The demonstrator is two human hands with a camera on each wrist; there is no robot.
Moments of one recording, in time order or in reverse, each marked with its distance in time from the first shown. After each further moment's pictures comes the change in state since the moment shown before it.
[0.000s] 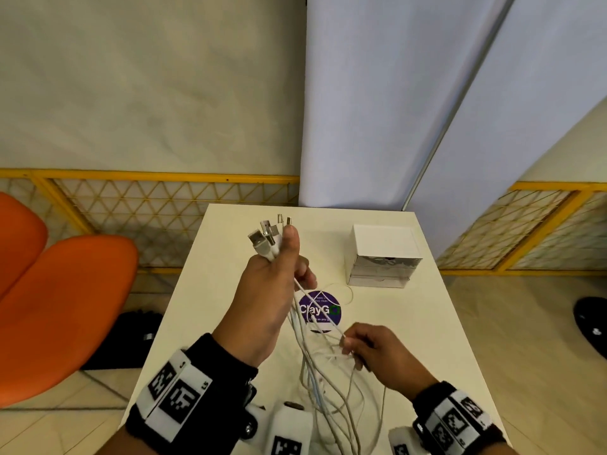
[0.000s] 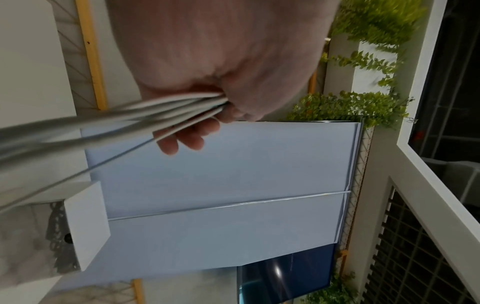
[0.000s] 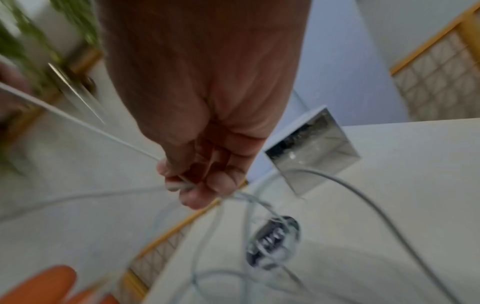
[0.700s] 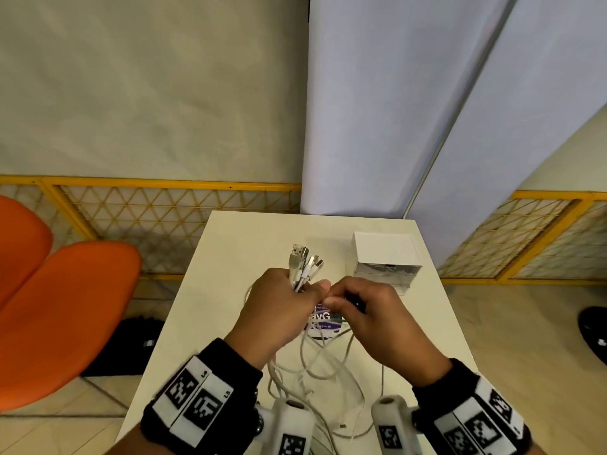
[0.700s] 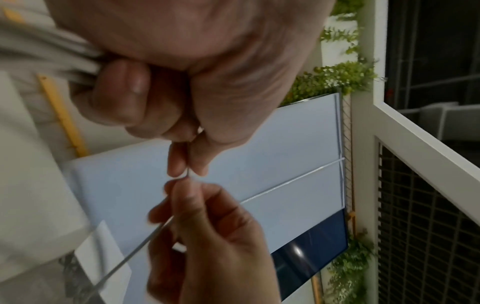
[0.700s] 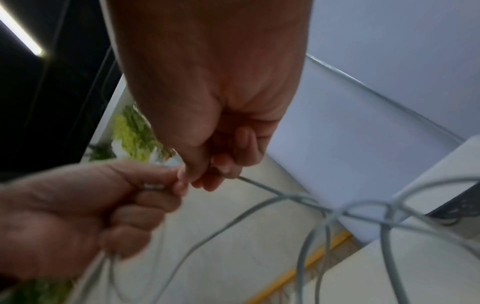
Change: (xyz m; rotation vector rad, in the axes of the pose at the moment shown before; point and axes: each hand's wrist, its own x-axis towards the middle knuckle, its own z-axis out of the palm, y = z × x) left_hand 0.001 -0.007 -0.006 0.657 -0.021 -0.070; right_hand -0.011 -0.122 -0.013 -0.108 0.161 -0.397
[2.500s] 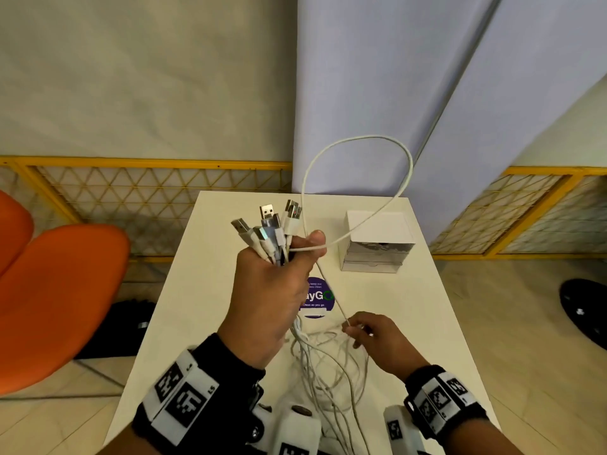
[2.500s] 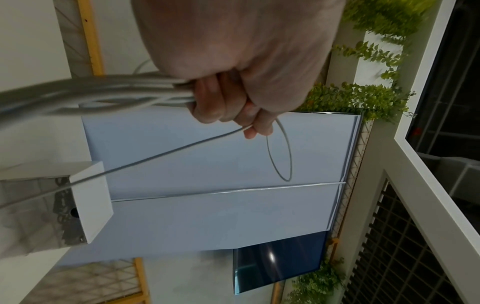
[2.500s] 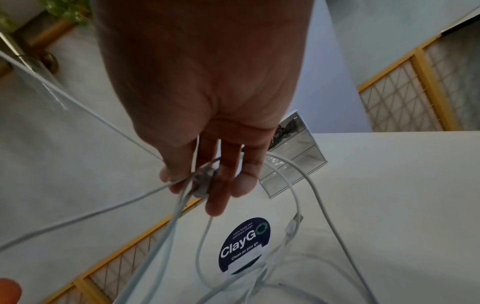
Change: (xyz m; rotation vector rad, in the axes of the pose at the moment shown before) left_hand -0.011 0.005 0.014 -0.703 0.125 0.157; right_hand -0.049 0.157 0.024 -0.002 -0.101 0.432
